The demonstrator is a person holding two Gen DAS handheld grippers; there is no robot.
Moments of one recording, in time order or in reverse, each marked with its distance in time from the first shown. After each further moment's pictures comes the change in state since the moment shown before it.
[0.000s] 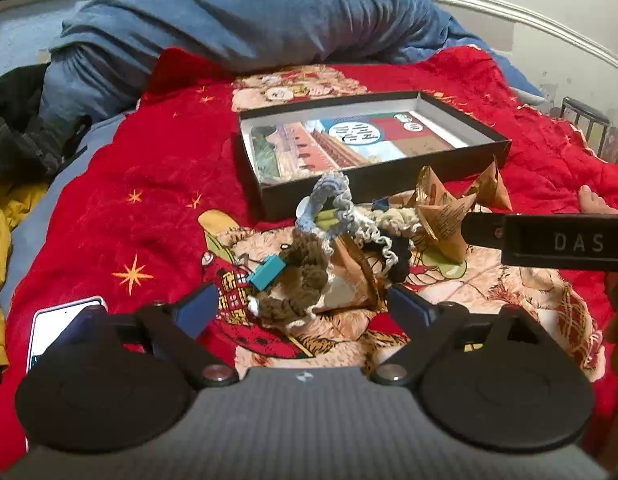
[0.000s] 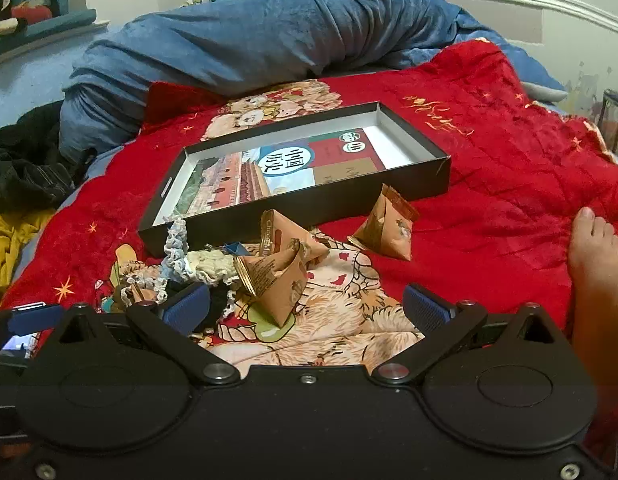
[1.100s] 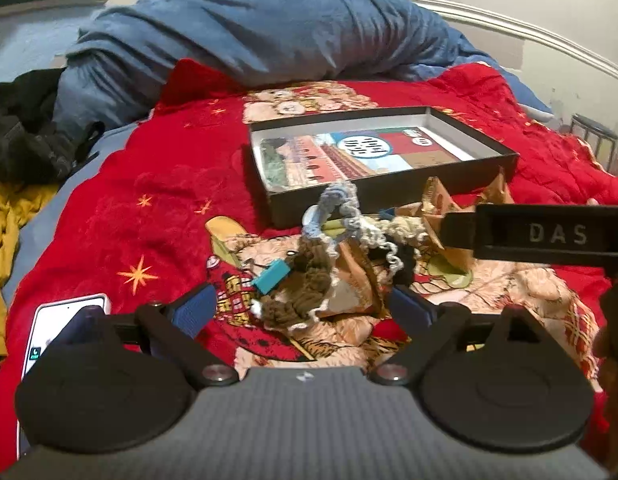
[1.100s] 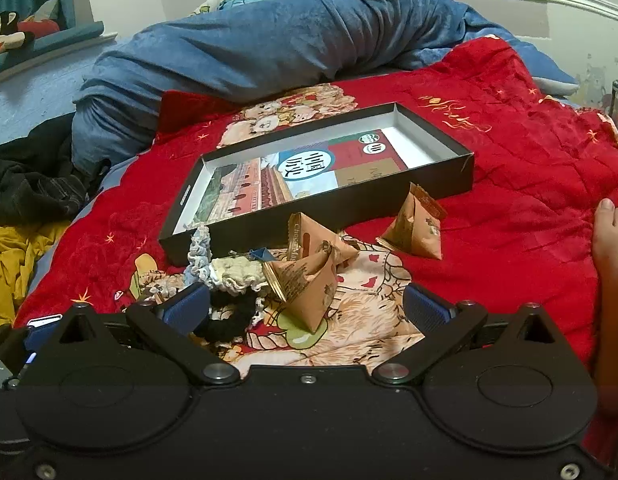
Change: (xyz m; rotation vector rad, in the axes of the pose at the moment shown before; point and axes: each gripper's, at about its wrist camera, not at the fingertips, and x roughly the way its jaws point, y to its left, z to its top) left arm -0.003 -0.002 -0.008 -0.040 -0.052 0.034; right arm 0.005 0.012 -0.002 0.028 -0.023 0.039
